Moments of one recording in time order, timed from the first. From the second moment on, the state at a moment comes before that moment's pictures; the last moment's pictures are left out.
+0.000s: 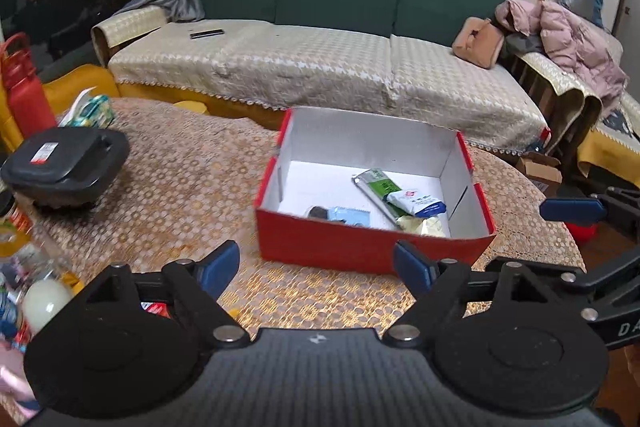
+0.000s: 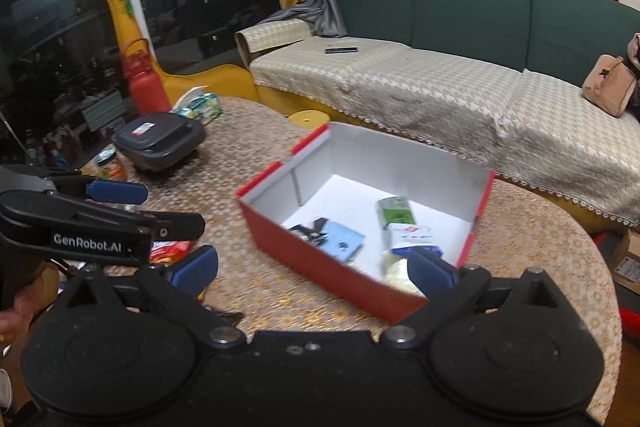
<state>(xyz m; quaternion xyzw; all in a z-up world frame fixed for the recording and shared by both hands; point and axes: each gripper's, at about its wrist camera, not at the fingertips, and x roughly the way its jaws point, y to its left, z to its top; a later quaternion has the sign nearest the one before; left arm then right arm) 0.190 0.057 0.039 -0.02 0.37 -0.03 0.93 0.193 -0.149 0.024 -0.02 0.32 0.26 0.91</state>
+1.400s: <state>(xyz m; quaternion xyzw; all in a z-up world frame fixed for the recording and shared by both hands) 0.199 0.153 -0.120 -0.26 0.51 0.15 0.81 0.191 -0.019 -0.130 -0.22 0.43 0.39 0.78</state>
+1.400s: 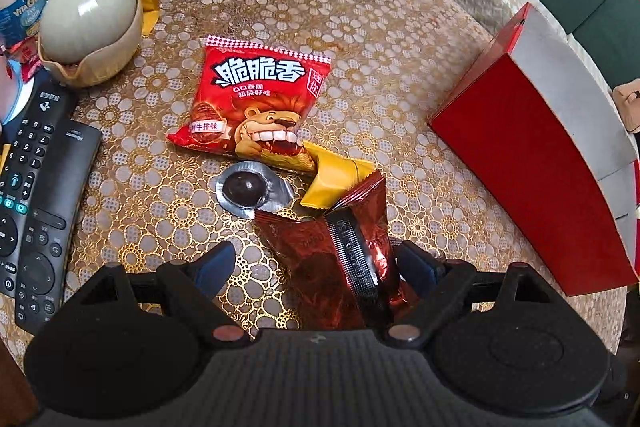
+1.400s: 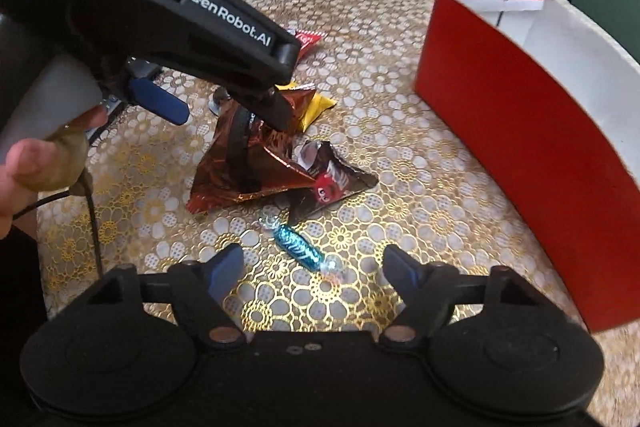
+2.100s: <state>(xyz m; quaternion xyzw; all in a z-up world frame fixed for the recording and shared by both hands) 0.179 0.163 -0.132 -0.26 0.51 0.11 0.81 0.176 -0.005 -0.135 -0.20 0.44 0.40 0.78</state>
